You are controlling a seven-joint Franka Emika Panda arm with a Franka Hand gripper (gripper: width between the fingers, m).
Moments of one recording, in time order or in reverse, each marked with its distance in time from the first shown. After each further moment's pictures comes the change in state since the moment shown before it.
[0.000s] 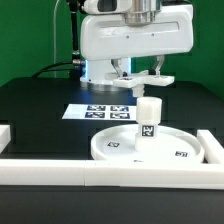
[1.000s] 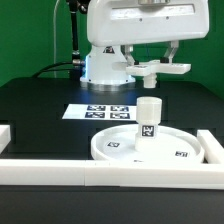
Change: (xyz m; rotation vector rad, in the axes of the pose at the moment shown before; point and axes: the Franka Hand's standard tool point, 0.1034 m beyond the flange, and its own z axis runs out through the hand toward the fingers) arm 0.050 -0.005 -0.029 -0.009 0.012 -0.081
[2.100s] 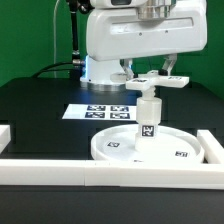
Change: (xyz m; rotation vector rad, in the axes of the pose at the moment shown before) arm 0.004 0.004 0.020 0.001 -0.022 -0.038
